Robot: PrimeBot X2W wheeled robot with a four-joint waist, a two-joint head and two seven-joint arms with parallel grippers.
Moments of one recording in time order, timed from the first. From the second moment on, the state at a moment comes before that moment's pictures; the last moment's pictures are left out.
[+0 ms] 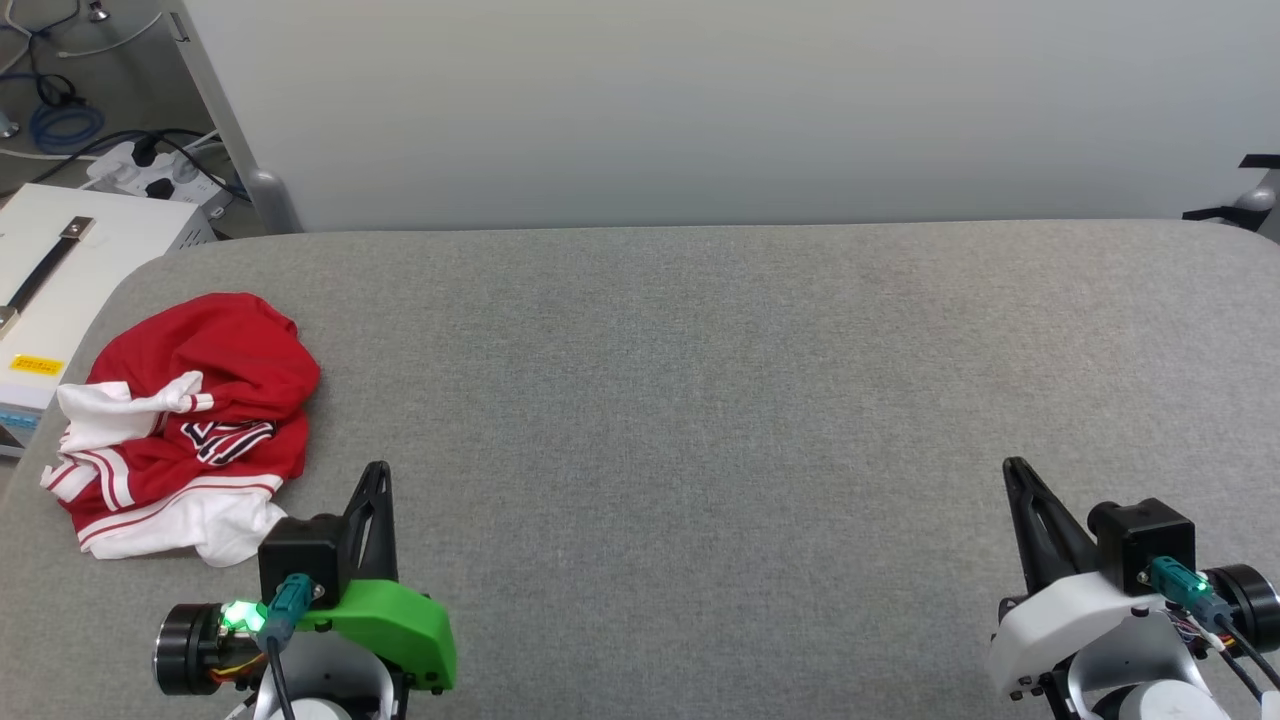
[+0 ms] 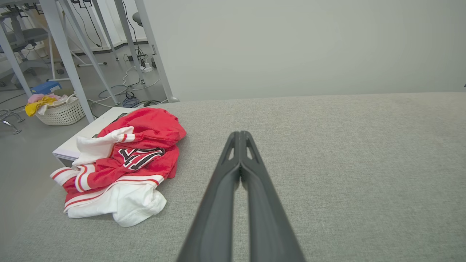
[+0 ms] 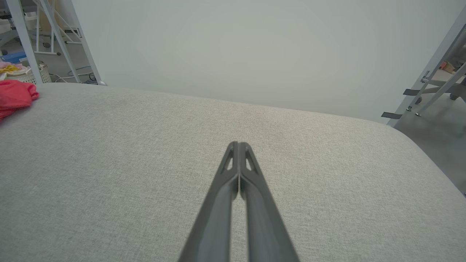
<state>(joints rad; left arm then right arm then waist) 0.02 0.05 0.00 0.00 -0.01 0.00 0.00 0.02 -0.05 0.00 0.00 0.01 0.13 0.00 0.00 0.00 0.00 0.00</state>
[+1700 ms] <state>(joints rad) 0.02 0.05 -0.05 -0.01 -0.04 0.05 -0.08 0.04 -0.05 -0.03 -0.04 0.12 0.13 -0.09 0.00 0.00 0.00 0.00</state>
